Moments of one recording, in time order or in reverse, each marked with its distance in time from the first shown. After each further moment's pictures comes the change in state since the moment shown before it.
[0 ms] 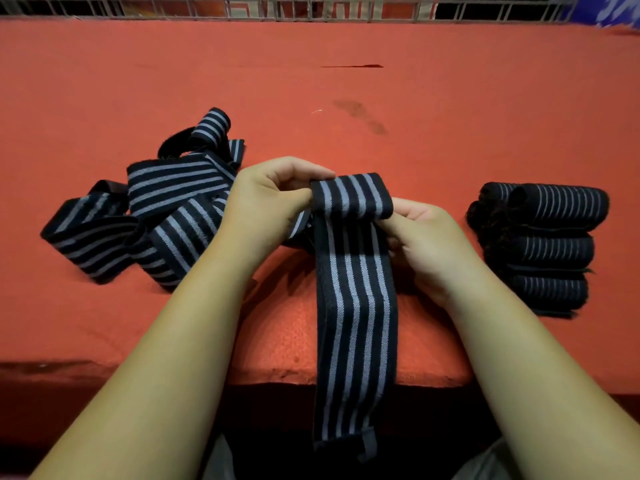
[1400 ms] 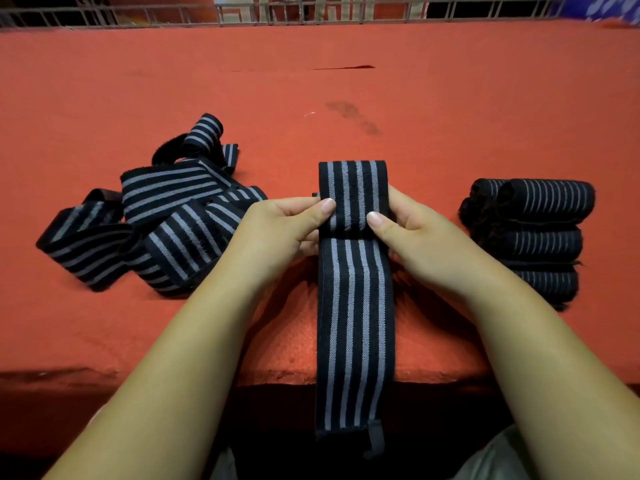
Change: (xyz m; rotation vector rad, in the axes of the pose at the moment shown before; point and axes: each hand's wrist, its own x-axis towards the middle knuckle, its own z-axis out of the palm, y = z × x) left_hand -0.030 0.004 0.016 -0.224 -0.190 -0.292; right_hand 0.000 -0.005 -0.023 -0.511 -0.228 -0.199
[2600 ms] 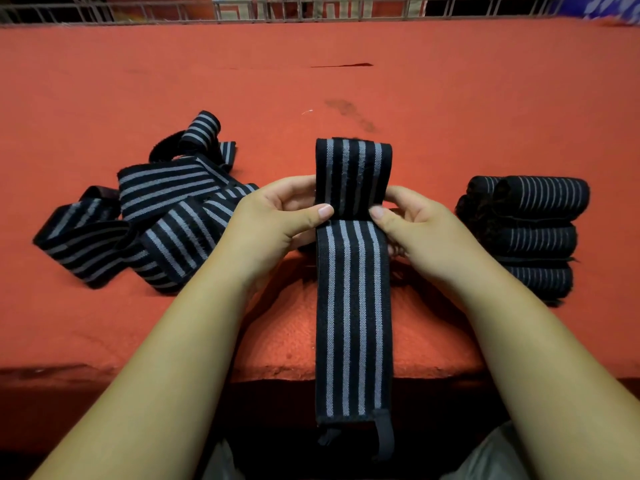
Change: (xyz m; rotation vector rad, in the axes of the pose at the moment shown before) left_hand 0.008 -0.006 -0.007 -0.095 -0.033 0.073; right_hand -0.001 0.008 0.001 0.164 0.170 0.111
